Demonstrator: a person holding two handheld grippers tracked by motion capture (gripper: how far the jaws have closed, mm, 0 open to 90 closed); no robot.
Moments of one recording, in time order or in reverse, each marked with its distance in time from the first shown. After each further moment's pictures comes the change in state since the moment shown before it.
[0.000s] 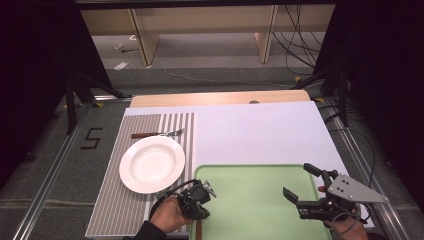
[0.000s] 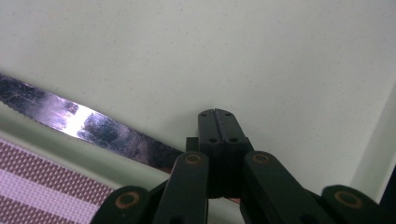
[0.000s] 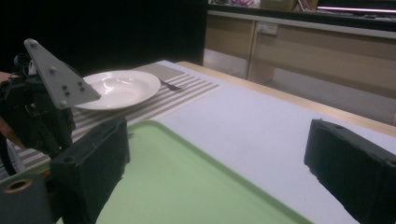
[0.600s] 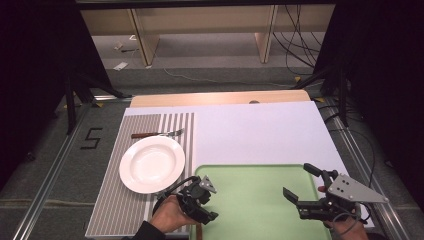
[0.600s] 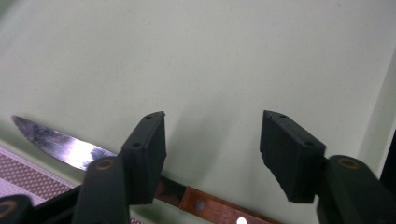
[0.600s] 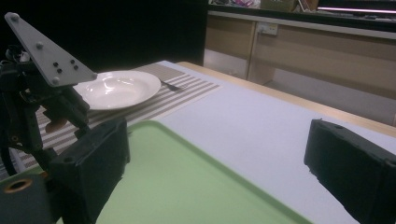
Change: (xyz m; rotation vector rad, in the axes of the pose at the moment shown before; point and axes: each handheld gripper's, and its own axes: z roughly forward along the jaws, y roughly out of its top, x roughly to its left) left arm -0.007 0.003 -0.015 -0.170 0.028 0.002; right arm 0.000 0.000 0.000 -0.003 0.001 -0.004
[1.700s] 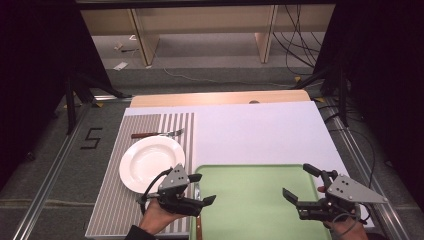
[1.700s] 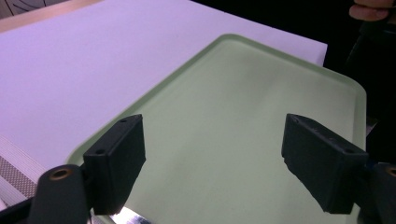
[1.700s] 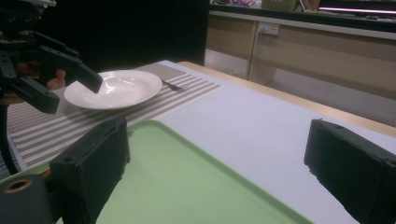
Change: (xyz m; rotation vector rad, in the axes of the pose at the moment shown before) left arm 0.005 -0.026 -0.051 -0.575 0.051 -0.025; right arm 0.001 0.000 0.000 0.001 0.004 -0.004
